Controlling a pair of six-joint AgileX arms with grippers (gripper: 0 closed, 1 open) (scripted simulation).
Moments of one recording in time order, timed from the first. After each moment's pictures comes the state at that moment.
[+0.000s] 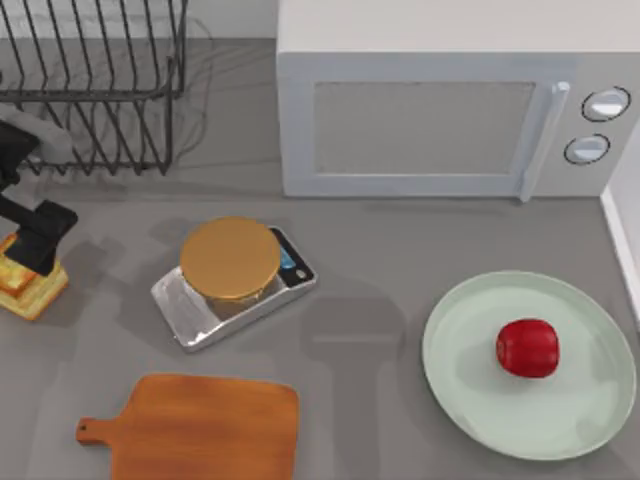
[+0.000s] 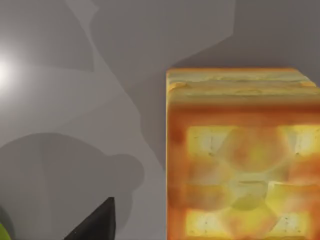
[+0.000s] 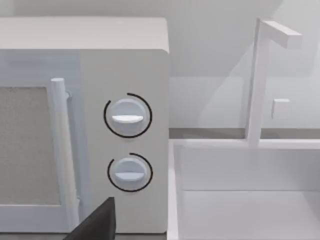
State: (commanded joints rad) left arm 0.04 1.93 1.41 -1.05 0.00 0.56; right arm 0.00 0.00 0.00 0.00 0.00 0.00
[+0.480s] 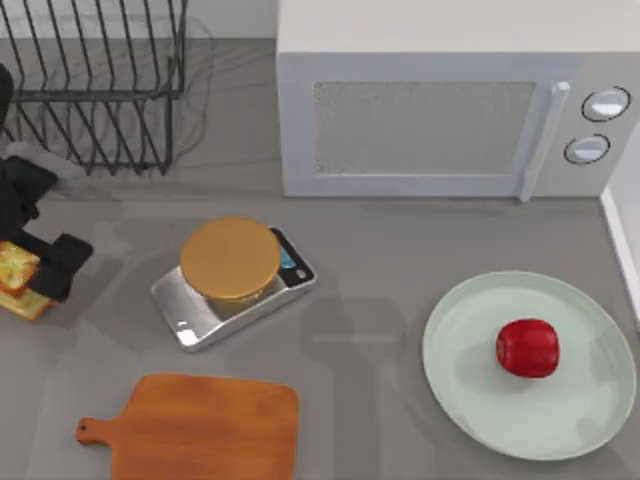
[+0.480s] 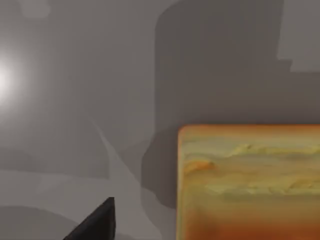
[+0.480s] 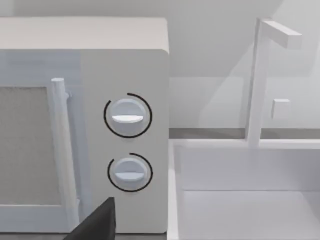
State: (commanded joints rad) left arm 0.04 2.01 1.30 -0.85 0.00 0.56; right arm 0.00 0.00 0.00 0.00 0.00 0.00
